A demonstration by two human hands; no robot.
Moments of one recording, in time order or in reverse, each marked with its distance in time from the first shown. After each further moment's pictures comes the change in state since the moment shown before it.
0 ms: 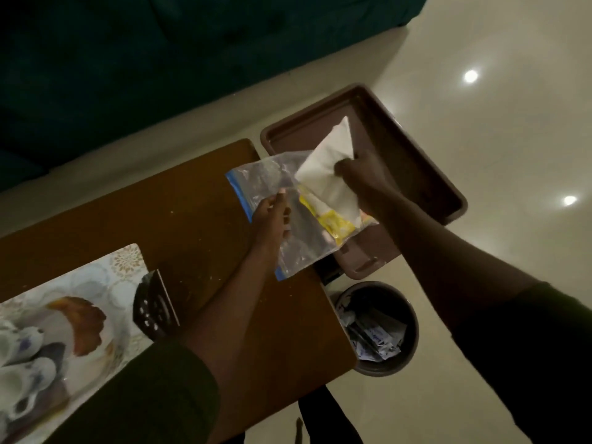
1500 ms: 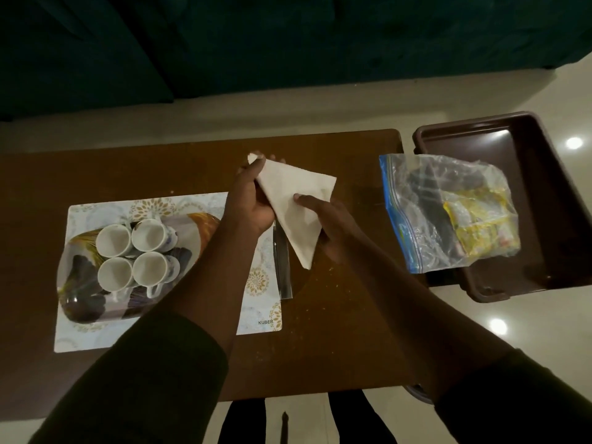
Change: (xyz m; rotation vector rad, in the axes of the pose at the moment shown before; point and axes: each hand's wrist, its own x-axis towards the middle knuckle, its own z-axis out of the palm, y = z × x) left_hand -0.005 0.009 -0.273 -1.039 0.042 0.021; right_hand -0.163 -0.006 0.254 0.251 -0.665 0.187
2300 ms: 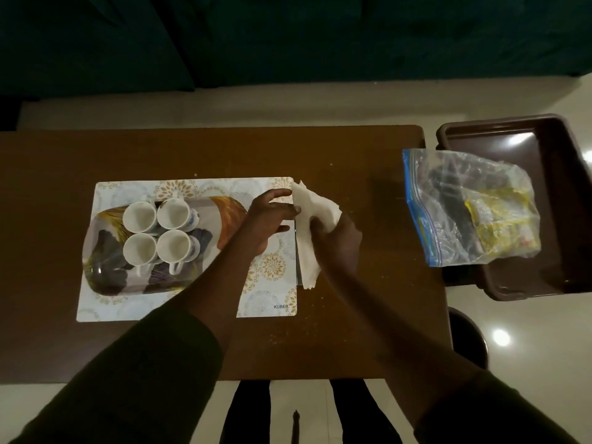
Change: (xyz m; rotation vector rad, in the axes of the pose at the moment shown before) left_hand -0.024 -0.005 -0.063 0.964 0.068 -0.016; right_hand -0.022 0.068 0.033 -0.485 0.516 -0.395
